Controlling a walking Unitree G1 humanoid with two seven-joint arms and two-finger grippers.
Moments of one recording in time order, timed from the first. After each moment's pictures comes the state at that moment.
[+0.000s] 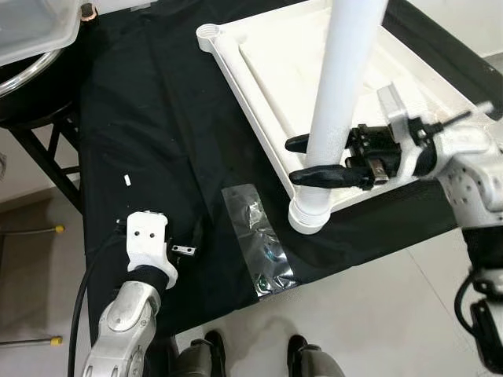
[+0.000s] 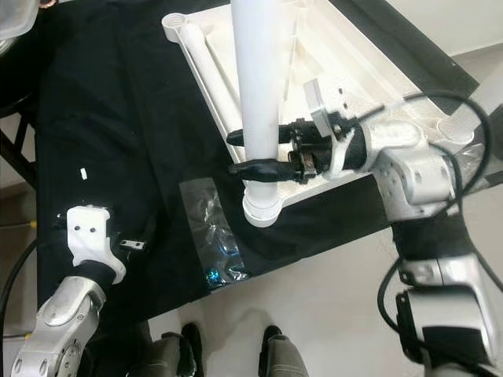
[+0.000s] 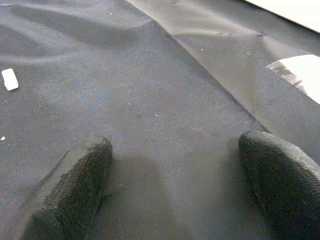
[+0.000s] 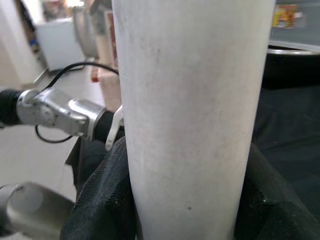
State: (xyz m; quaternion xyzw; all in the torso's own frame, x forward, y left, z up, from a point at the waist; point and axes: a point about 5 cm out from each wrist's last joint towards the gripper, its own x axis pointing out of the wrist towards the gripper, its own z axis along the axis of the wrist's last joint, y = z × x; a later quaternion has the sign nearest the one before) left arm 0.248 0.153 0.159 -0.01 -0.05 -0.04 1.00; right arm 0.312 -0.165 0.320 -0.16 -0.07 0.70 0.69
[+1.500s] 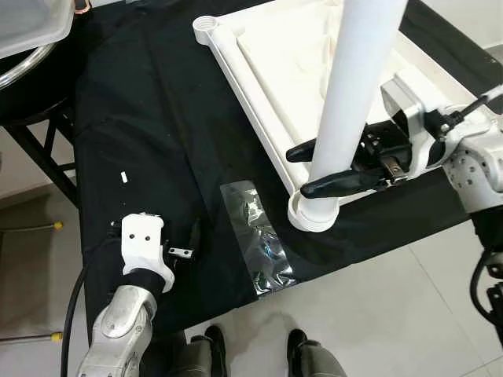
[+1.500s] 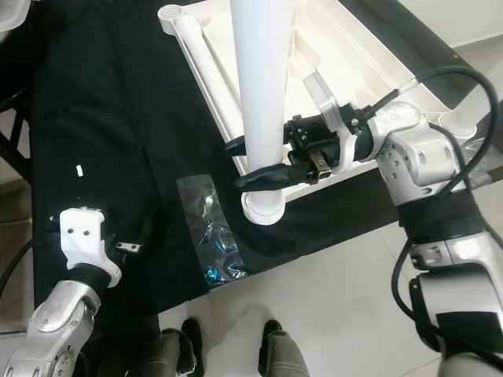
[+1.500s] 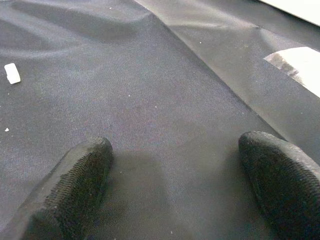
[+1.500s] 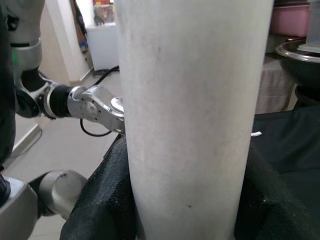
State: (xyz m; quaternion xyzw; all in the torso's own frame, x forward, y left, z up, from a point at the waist) left arm 0.239 0.156 0.163 -0.01 -0.05 -0.04 1.00; right arm 0.306 -0.162 0.333 -0.17 -0.08 0.77 0.61
